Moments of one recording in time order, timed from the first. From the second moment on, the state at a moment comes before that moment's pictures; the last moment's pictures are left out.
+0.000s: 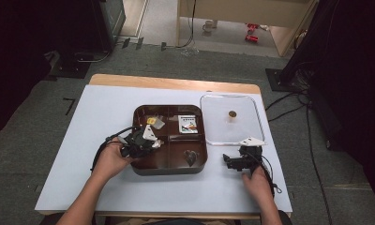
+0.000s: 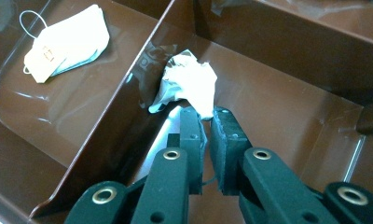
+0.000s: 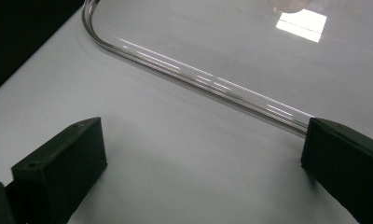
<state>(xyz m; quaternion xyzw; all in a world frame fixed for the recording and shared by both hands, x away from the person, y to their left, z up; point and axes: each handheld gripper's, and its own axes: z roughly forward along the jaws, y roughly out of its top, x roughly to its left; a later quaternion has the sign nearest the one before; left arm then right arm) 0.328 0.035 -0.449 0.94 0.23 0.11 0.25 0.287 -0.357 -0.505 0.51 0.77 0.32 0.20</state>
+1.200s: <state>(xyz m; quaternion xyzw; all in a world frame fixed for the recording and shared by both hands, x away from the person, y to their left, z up) 0.322 0.076 -0.420 0.89 0.27 0.07 0.36 0.288 -0.358 -0.505 0.51 0.77 0.32 0.20</state>
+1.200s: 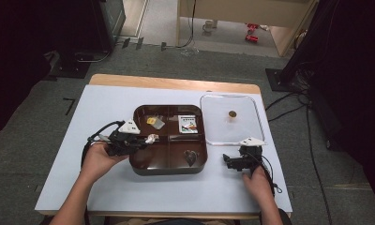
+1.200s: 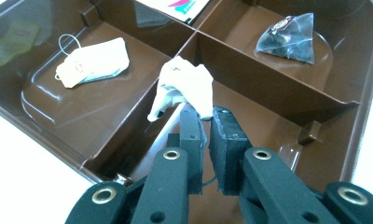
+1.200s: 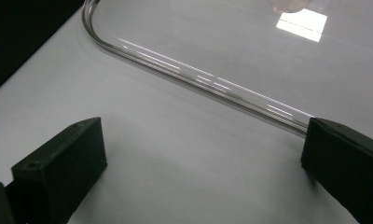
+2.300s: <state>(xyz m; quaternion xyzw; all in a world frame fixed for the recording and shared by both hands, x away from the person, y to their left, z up) 0.319 0.130 -0.402 0.85 0.32 0.09 0.41 0.288 -0.358 -0.505 0.51 0.77 0.32 0.20</state>
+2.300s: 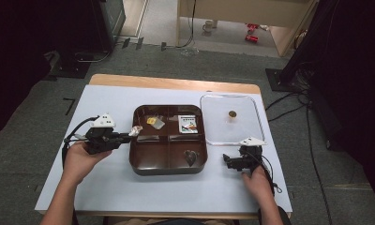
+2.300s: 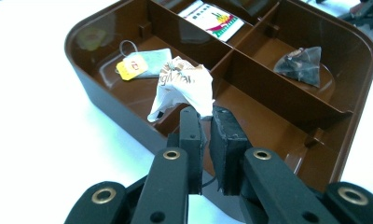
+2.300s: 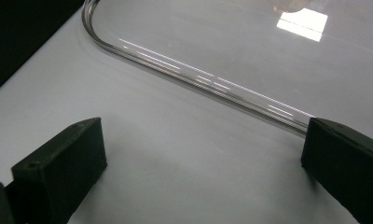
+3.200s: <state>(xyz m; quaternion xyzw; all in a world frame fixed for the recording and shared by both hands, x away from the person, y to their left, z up) 0.339 0.172 -0.427 0.83 0.40 0.09 0.39 0.288 -0.358 -0.505 0.51 0.77 0.32 0.20</state>
